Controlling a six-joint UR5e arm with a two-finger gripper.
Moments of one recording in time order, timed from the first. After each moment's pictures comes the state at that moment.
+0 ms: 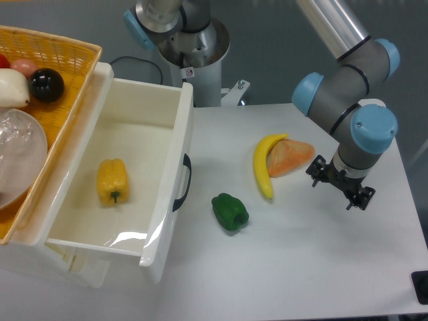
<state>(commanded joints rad) 2.77 -2.13 -1.46 -1.13 1.55 1.41</state>
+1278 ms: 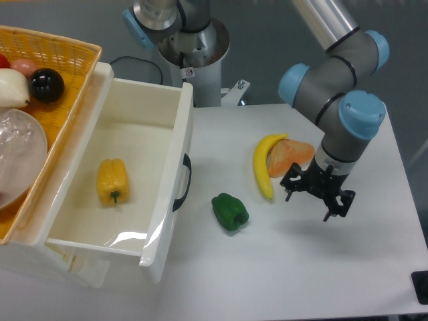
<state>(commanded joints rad) 2.74 -2.01 -1.53 -1.09 1.12 1.10</state>
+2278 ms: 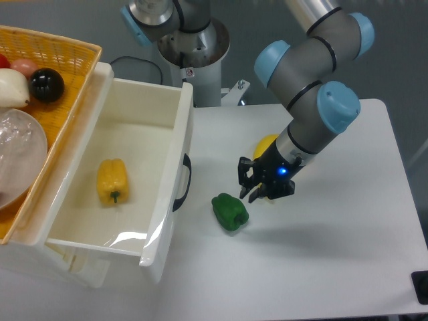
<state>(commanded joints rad) 2.67 -1.96 -1.53 -1.38 1.07 0.88</state>
